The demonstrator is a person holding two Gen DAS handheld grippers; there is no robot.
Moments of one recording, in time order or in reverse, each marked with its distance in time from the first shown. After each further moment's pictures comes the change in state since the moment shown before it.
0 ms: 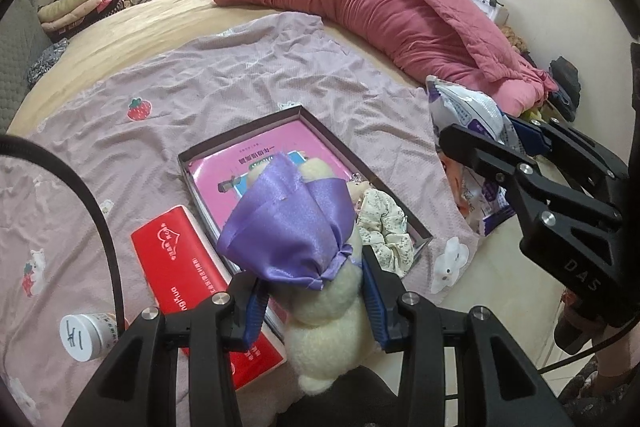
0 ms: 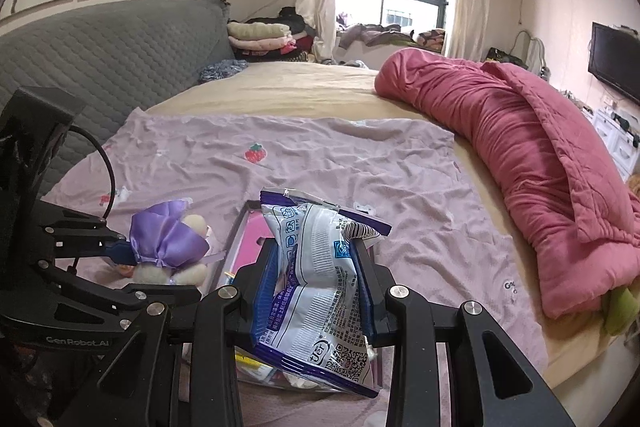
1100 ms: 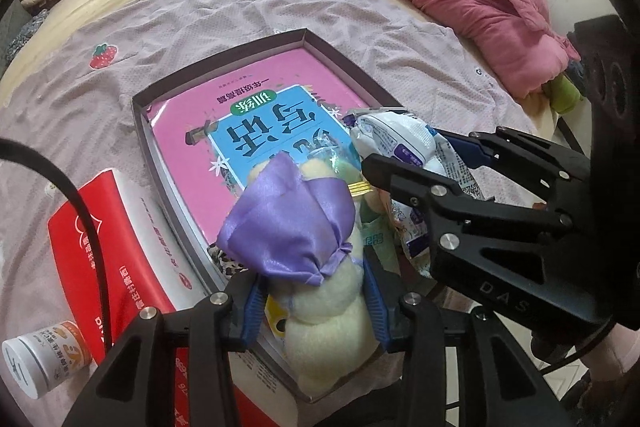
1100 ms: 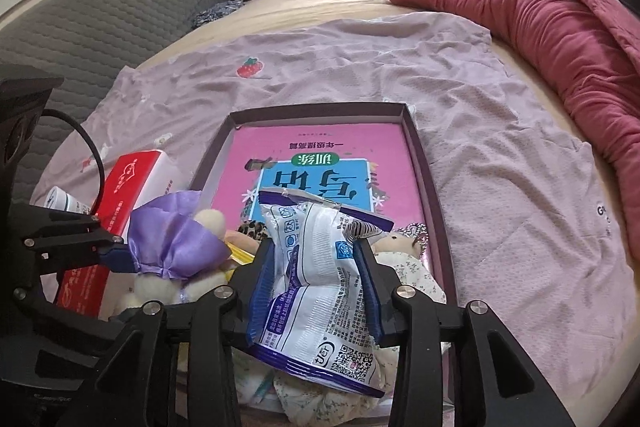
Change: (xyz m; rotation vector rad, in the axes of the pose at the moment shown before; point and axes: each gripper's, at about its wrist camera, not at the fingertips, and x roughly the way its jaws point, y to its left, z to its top) left arm 0.117 0.017 -0.010 0.000 0.167 -0.007; right arm 0.144 -0.014 -0.062 0.129 0.232 0.117
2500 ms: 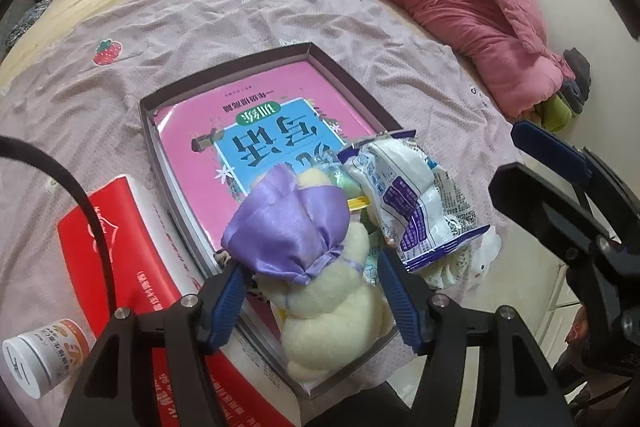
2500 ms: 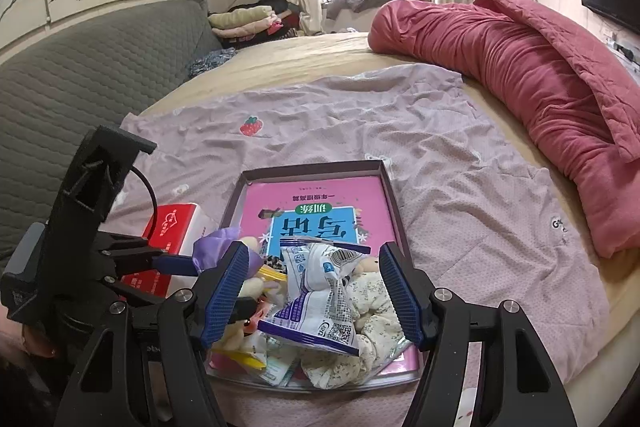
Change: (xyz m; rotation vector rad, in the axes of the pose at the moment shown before) left arm -0.017 0.010 0.007 -0.046 -0.020 -0.044; right arm -0.088 0.011 0.005 0.037 -0.172 -0.033
